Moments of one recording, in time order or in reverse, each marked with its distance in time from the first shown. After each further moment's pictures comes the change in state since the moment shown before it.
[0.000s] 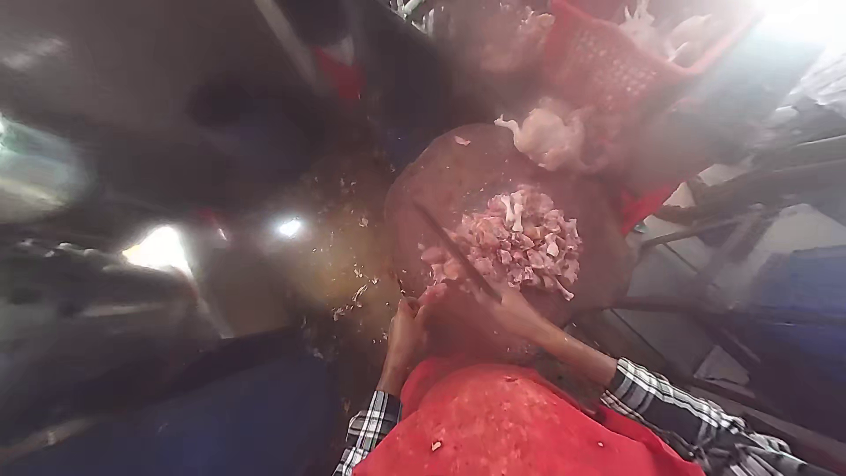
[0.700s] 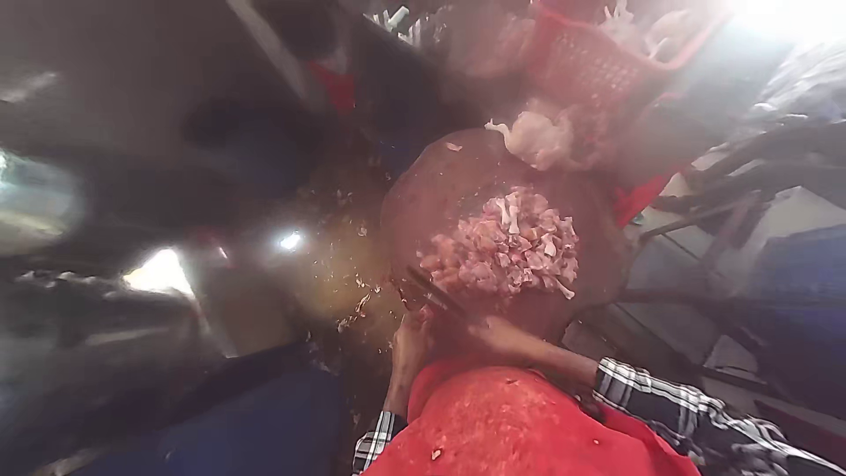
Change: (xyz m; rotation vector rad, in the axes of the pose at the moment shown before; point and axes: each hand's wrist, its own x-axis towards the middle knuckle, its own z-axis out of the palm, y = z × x) left_hand -0.007 -0.006 0.006 0.008 0.046 0.024; right_hand 0.019 0.070 0.055 -0.104 -0.295 0.308
